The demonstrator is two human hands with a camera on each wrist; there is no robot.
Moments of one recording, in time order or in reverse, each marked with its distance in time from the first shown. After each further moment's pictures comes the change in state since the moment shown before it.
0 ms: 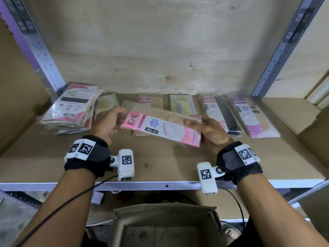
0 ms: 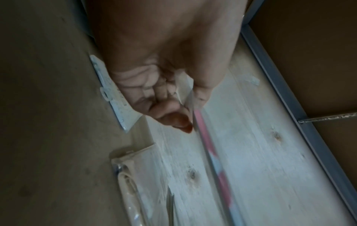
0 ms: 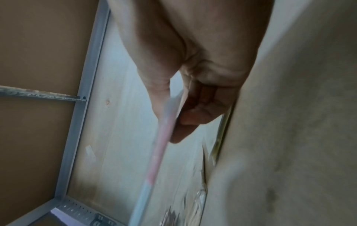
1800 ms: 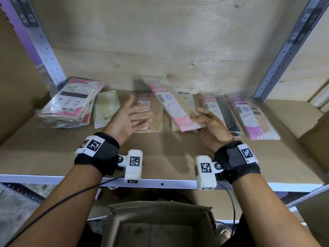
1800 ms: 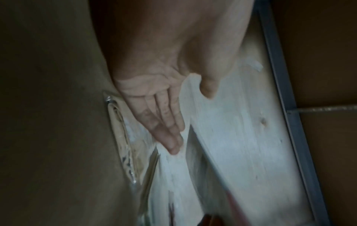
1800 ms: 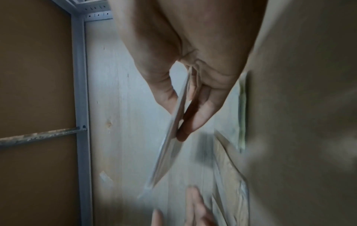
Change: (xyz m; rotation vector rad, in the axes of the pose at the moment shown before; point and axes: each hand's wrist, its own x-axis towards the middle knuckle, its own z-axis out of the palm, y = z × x) left_hand -0.017 -0.002 0.034 -0.254 -0.402 -0.132; right_hand 0.003 -0.008 -0.001 0.412 0.031 -0.013
